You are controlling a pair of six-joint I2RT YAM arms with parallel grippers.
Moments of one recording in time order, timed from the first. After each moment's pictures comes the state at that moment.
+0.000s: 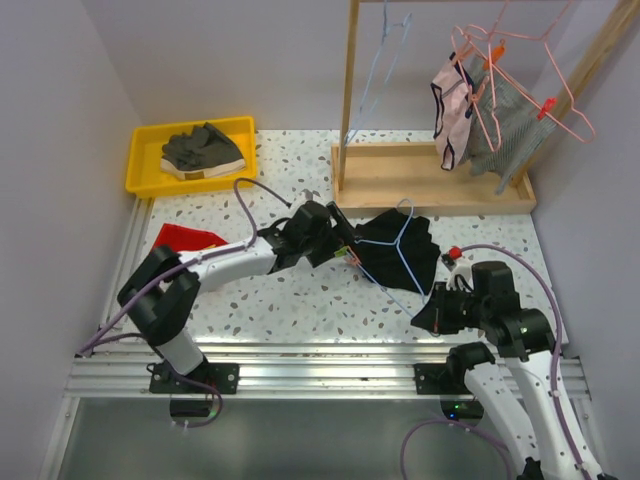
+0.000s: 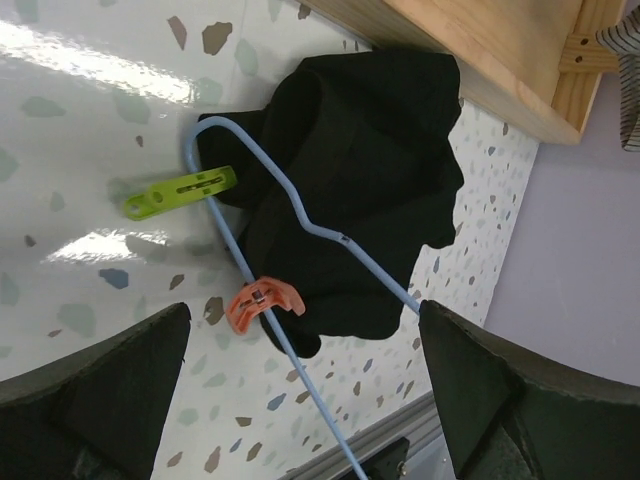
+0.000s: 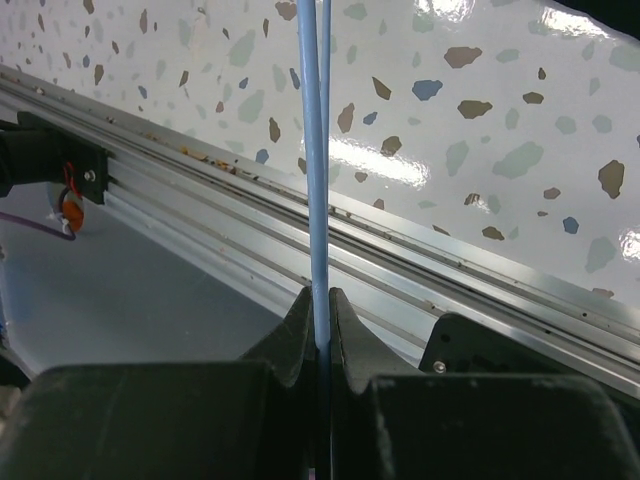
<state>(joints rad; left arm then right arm) -0.81 1.61 0.99 -0.05 -0.12 -1.25 0.22 0.50 0.71 -1.14 -0.48 0.34</state>
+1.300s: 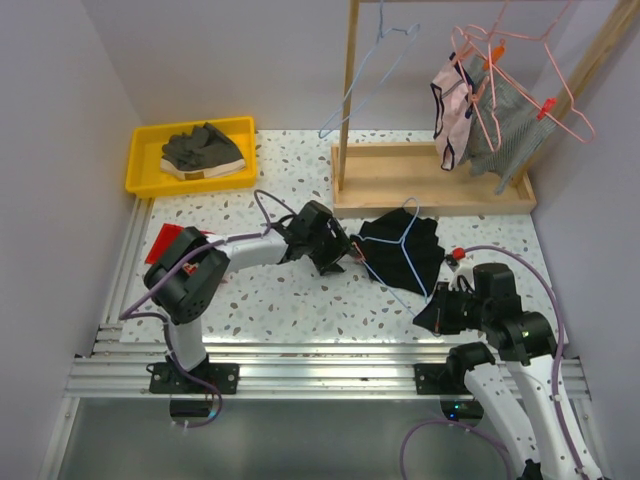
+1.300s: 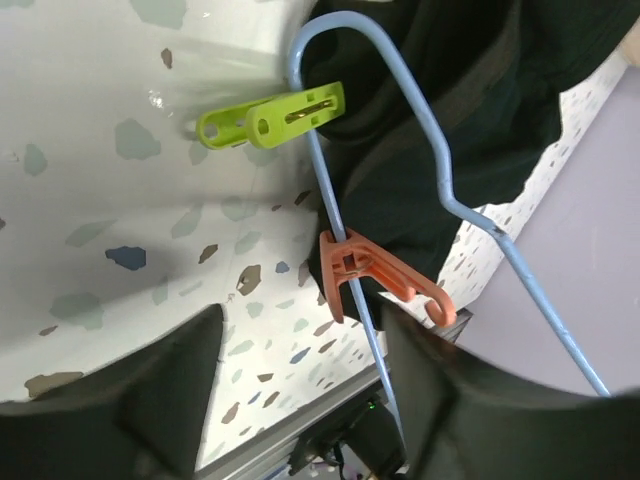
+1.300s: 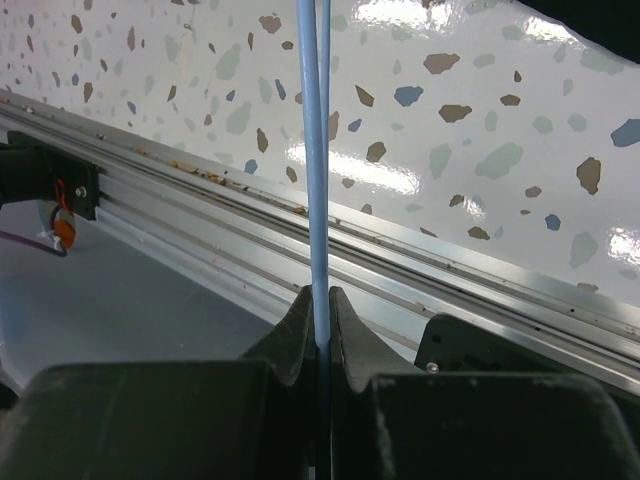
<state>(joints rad) -0.74 1.85 1.10 -0.12 0.22 -1.30 0.22 0.47 0.71 -1.14 -0.43 0.36</state>
